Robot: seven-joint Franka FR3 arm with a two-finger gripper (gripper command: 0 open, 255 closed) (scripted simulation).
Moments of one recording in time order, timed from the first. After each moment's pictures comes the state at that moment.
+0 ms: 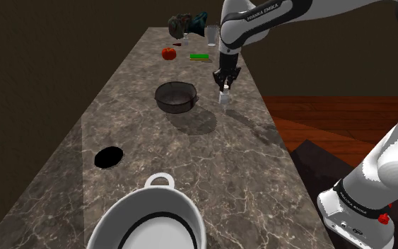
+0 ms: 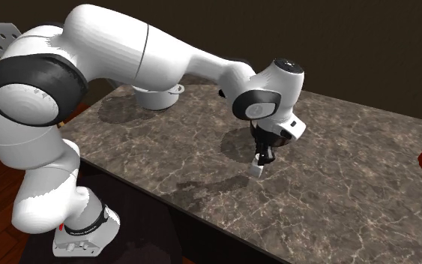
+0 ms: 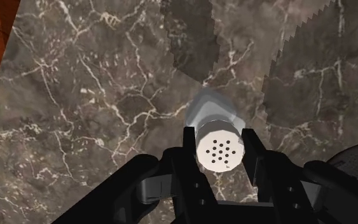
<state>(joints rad) 0.07 0.20 -0.02 -1.90 0.02 2.08 0.17</state>
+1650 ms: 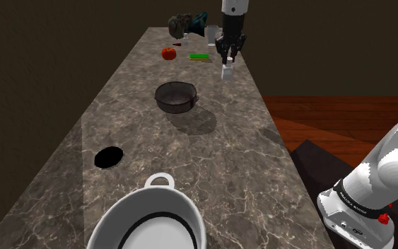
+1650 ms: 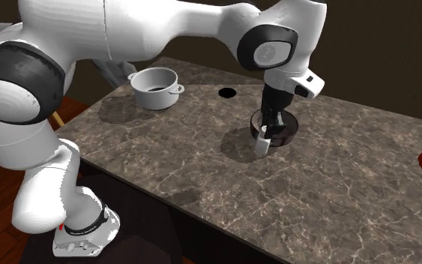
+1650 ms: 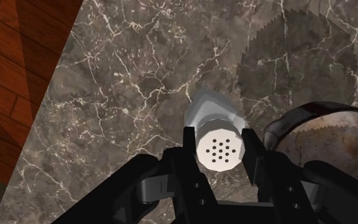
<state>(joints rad) 0.07 0.13 -0.02 -1.65 0.01 1.76 0.17</state>
